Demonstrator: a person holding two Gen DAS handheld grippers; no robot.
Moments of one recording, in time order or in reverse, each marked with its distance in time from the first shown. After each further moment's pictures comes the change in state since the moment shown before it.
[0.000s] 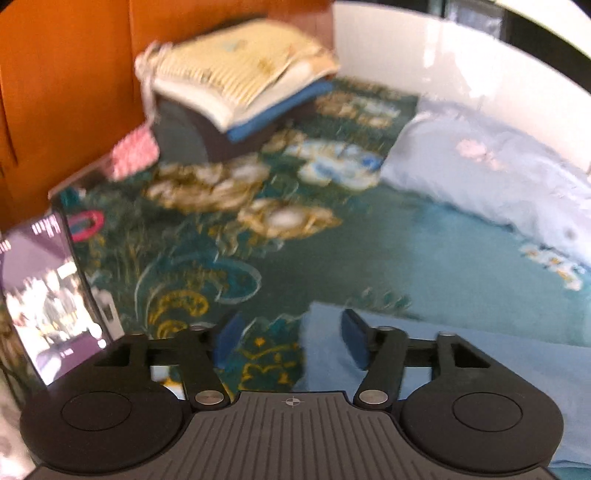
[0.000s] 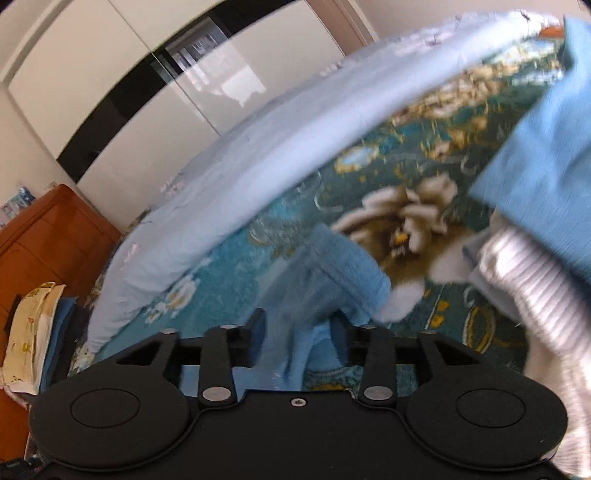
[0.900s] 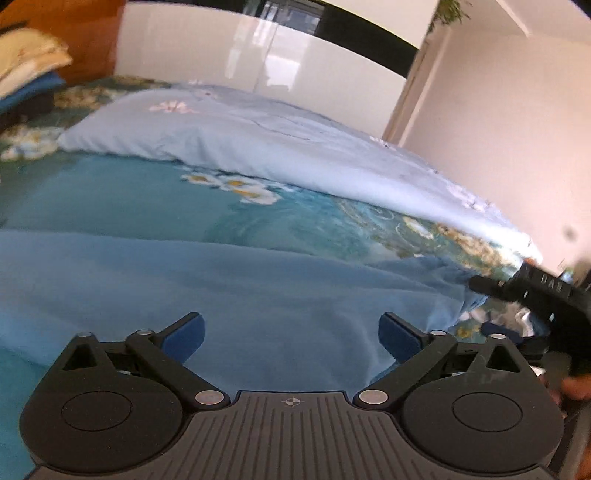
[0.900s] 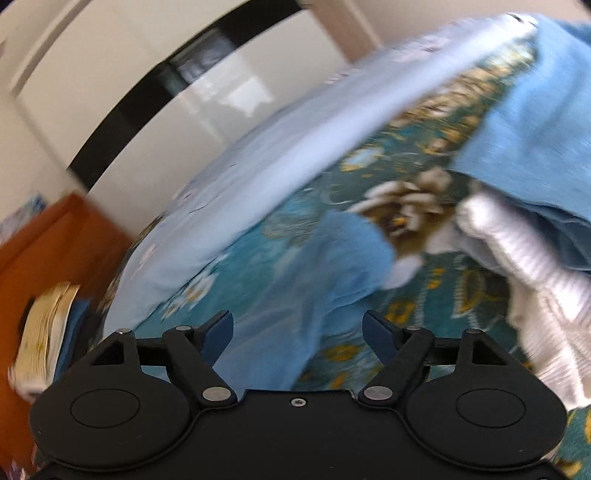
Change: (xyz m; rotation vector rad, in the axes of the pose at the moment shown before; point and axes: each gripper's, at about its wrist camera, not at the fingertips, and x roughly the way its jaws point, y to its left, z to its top) left arm -0.046 -0.273 -0.131 0.195 -0.011 -0.582; right arm -0.023 -0.008 -0.018 0.040 -0.029 0.011
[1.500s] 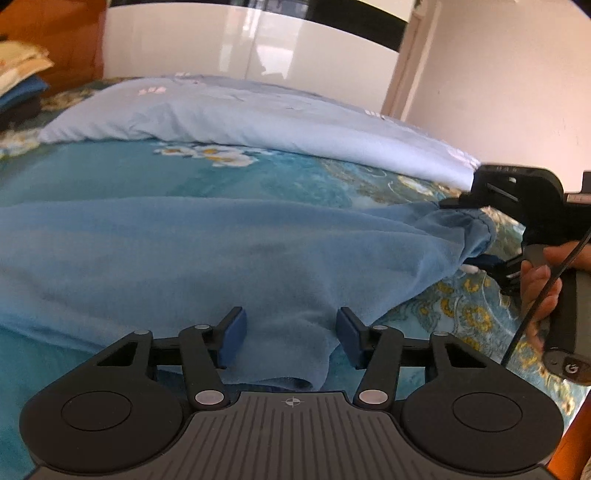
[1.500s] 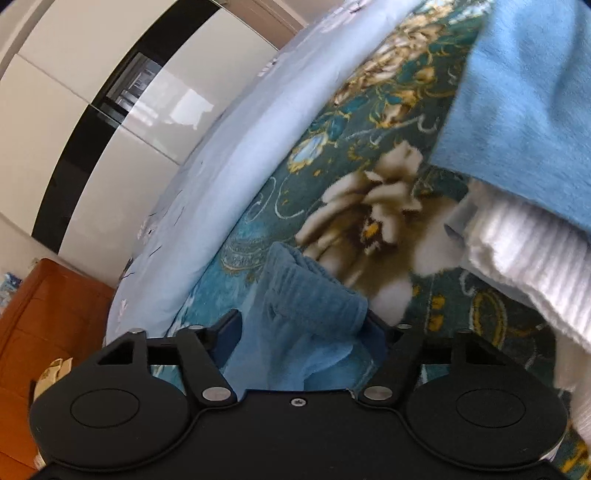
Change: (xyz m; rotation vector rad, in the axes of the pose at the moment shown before) left arm 0.028 -0.035 -0.046 0.012 0.027 0.013; right arm 0.066 -0.024 0.031 0.244 0.029 -0.037
